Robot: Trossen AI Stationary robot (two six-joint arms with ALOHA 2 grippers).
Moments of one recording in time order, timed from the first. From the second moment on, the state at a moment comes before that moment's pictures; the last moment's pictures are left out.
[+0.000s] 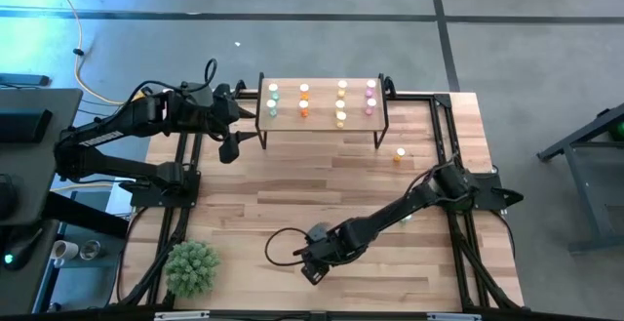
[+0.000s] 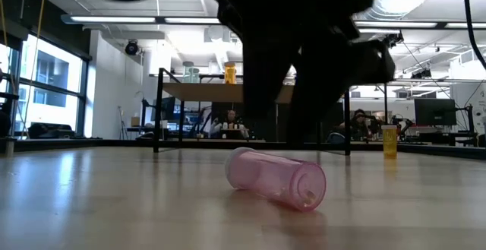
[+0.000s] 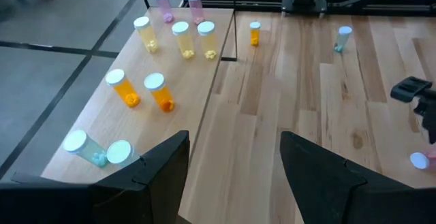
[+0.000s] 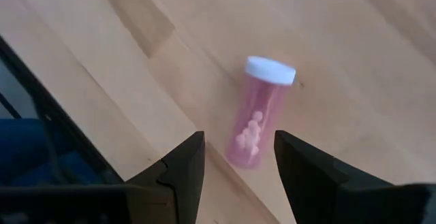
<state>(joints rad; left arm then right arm) 0.36 0.98 1.22 -0.83 -0.06 0.11 0.47 2.17 1.70 -0.71 -0.04 1.24</state>
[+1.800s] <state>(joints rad) 0.36 0.97 1.22 -0.92 0.09 0.06 0.30 1.96 1.70 -0.60 0.32 0.82</state>
